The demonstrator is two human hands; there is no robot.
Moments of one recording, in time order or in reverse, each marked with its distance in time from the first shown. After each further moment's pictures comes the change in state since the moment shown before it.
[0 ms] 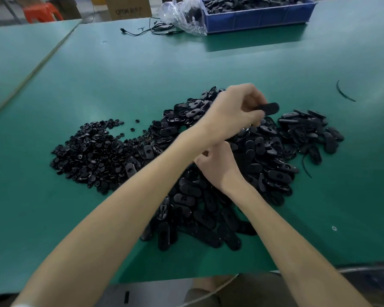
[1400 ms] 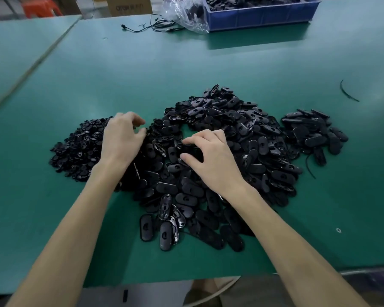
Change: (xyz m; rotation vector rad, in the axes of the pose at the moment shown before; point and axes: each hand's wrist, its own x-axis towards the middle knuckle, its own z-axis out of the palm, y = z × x) left_hand -0.095 -0.114 -0.108 0.619 0.472 -0.423; right_hand -0.001 0.004 0.009 -0.395 0.059 -0.223
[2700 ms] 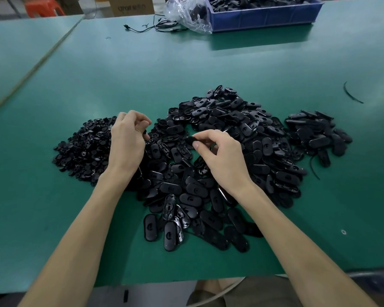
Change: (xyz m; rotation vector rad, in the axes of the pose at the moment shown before) left_hand -0.014 0.003 0.006 -0.277 0.144 0.048; right_hand 0.001 -0.003 -0.008 0.361 0.120 0.116
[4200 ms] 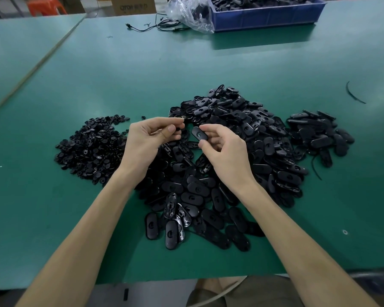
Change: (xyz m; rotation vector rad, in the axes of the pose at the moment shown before) left_hand -0.017 0.021 0.008 -0.770 -0.287 -0.113; right_hand 0.002 -0.003 0.000 0.044 0.069 0.085
